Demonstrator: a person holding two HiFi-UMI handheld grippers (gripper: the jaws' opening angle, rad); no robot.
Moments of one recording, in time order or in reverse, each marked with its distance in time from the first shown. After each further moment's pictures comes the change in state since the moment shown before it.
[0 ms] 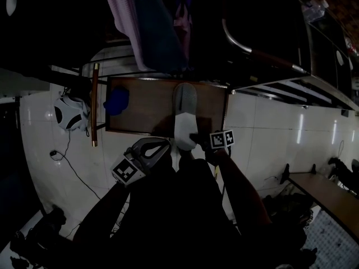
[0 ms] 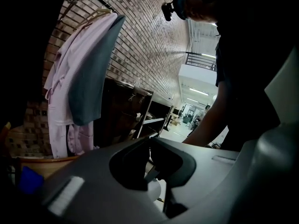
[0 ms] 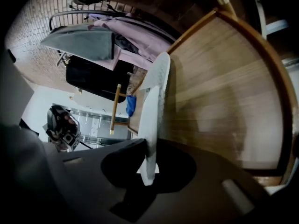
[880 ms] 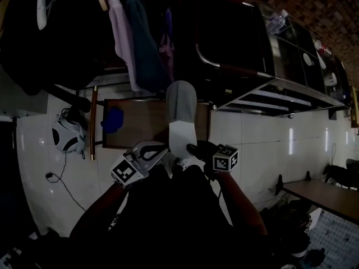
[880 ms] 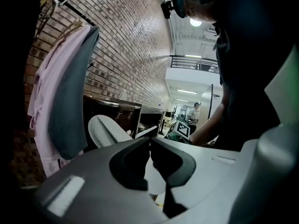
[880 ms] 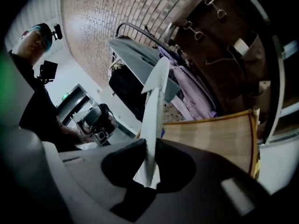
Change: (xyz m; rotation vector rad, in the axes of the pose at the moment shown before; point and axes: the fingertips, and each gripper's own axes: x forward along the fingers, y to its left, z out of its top) left arm 0.014 -0.037 0.077 0.143 -0.083 -0.083; right arm -0.120 0.155 0.047 -0.453 -0.319 0.052
